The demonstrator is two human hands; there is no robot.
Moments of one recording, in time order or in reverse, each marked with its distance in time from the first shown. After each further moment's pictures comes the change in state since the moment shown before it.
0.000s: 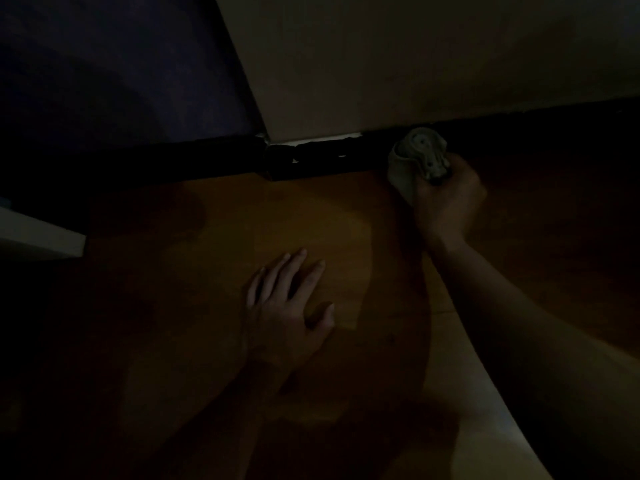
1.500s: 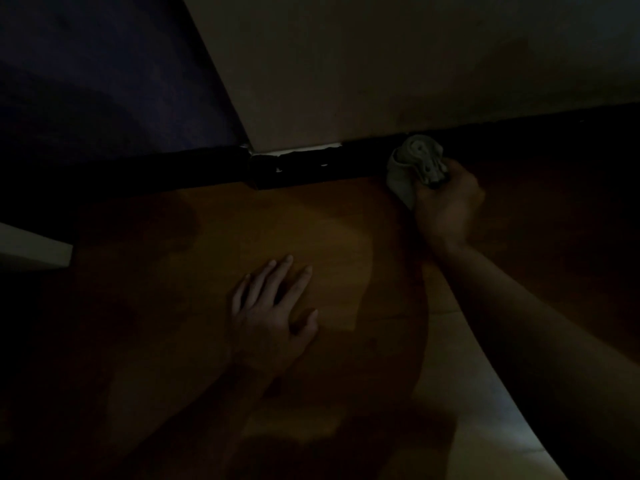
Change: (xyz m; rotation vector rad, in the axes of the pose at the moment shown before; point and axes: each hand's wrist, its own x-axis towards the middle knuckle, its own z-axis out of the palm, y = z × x) left_hand -0.001 -0.004 0.002 0.019 -0.024 0.058; right_hand 0.018 0.018 -0.017 0.023 0.016 -0.044
